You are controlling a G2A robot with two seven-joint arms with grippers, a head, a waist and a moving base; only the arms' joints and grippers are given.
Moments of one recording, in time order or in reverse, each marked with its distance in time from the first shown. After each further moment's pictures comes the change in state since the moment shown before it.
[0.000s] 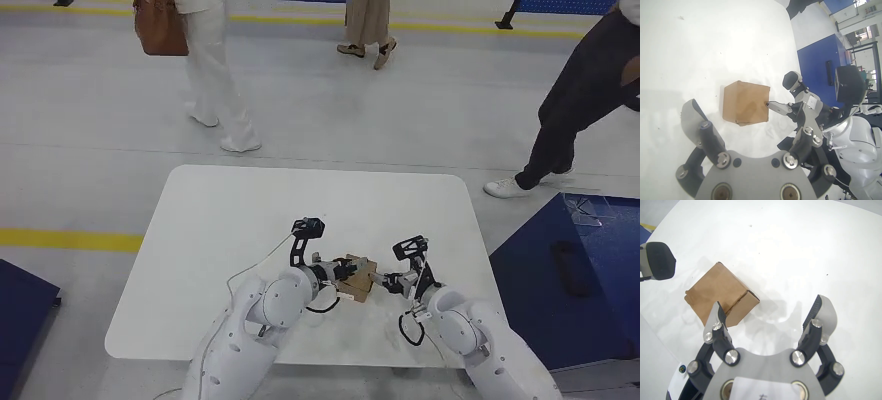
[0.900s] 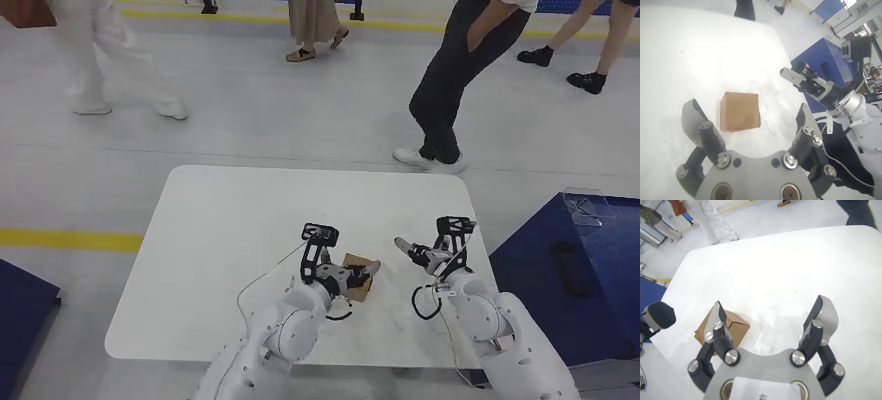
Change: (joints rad) left arm 0.130 0.013 0.130 -0.141 0.296 -0.049 0.301; right arm -0.012 -0.014 0.162 0.003 0.234 0.092 -0.147
